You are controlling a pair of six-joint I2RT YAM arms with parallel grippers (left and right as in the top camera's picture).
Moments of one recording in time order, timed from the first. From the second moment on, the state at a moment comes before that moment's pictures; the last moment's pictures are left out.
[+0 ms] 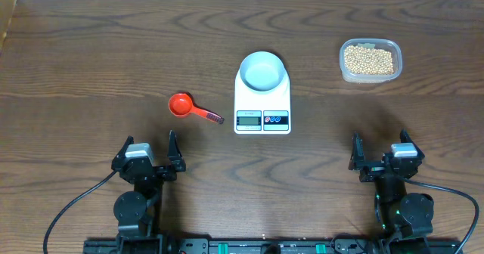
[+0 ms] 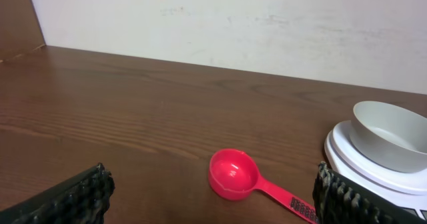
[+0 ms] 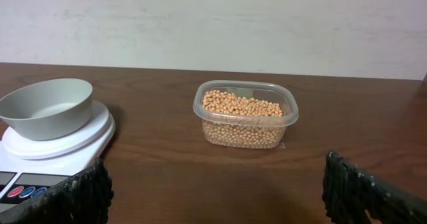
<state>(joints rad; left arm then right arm) 0.03 0.01 0.02 -0.12 -0.01 -0.10 0.14 0.01 0.01 -0.06 0.09 -0.01</state>
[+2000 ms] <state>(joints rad) 0.03 0.01 0.03 -0.13 -0.06 -0.10 0.14 0.01 0.01 -0.06 0.09 -0.01</state>
